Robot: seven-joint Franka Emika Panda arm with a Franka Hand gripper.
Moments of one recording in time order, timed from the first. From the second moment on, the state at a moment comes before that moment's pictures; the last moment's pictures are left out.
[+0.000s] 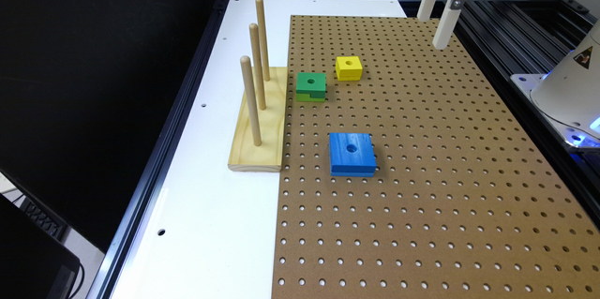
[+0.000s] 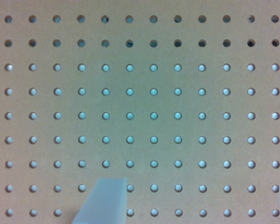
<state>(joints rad) -0.07 -0.52 0.00 -2.88 -0.01 2.37 0.74</state>
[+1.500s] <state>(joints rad) -0.09 -0.51 0.00 -2.85 -0.01 2.37 0.73</state>
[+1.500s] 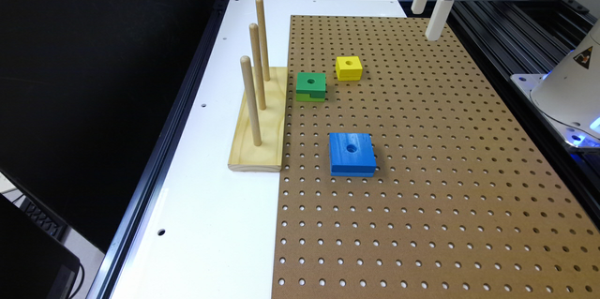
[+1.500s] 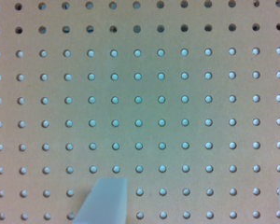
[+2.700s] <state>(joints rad) -0.10 -0.22 0.00 -2.62 -0.01 2.43 0.72</state>
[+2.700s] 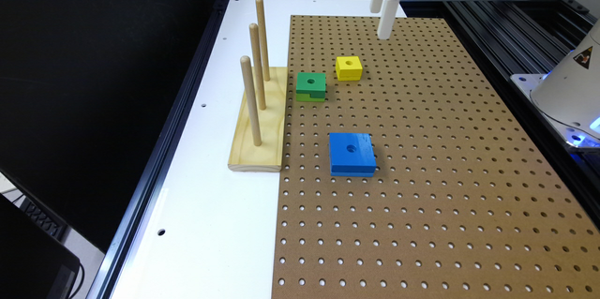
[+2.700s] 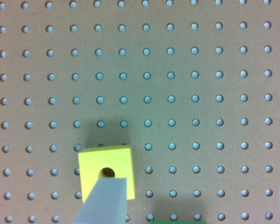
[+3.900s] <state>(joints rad) -0.12 -0.09 0.00 -2.48 -0.01 2.43 0.70</state>
